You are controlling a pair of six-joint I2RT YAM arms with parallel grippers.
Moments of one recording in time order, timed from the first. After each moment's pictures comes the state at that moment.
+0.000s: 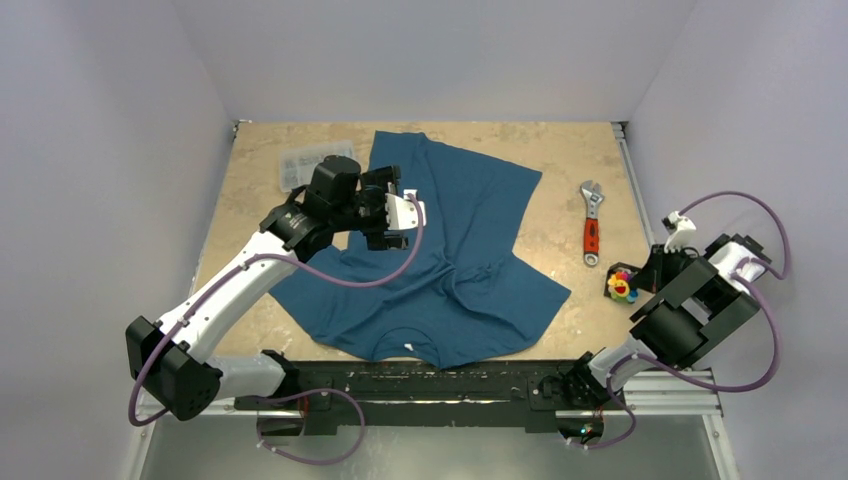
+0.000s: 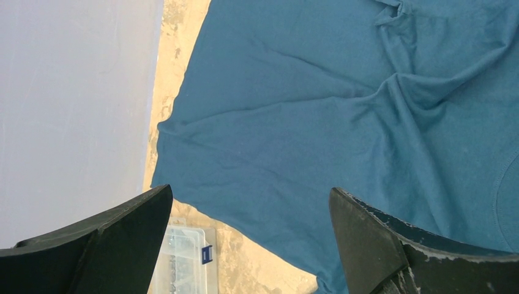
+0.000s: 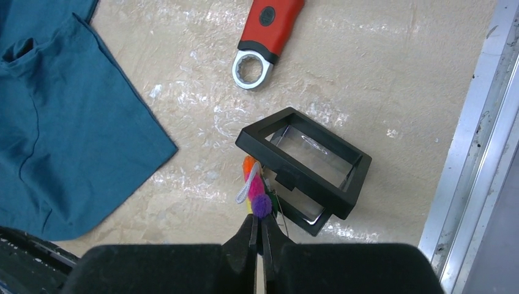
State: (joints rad) left arm -0.59 1.26 1.20 -0.49 0.34 0.90; right arm -0.94 1.59 1.08 -1.04 -0.72 -1.03
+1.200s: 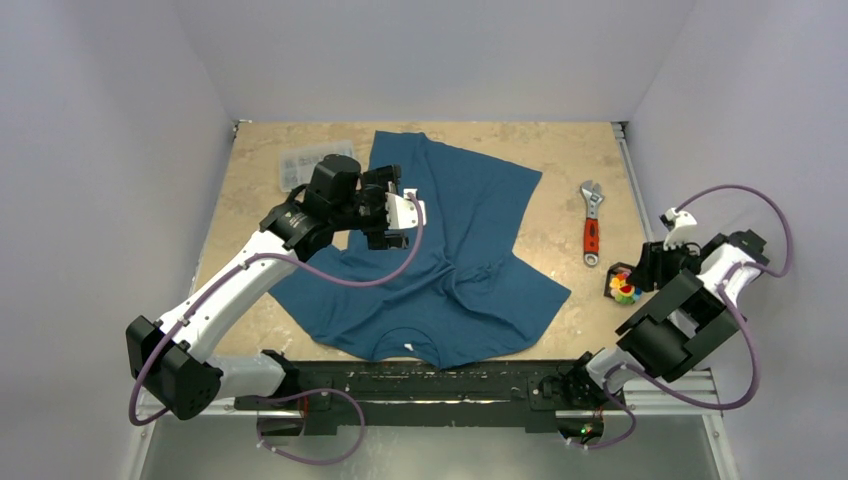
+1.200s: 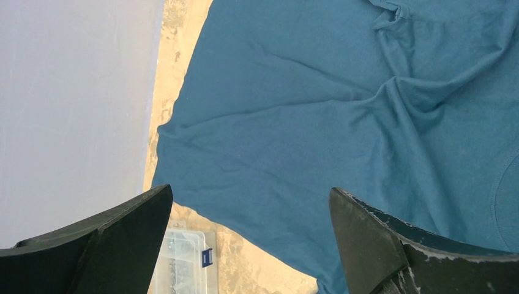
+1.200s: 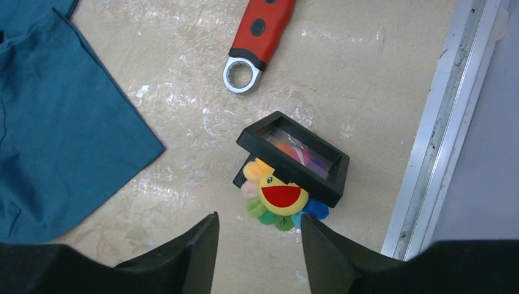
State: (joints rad) left arm -0.59 1.26 1.21 -0.49 0.36 0.90; right arm -0.92 1.49 1.06 -0.98 -0.68 -1.02
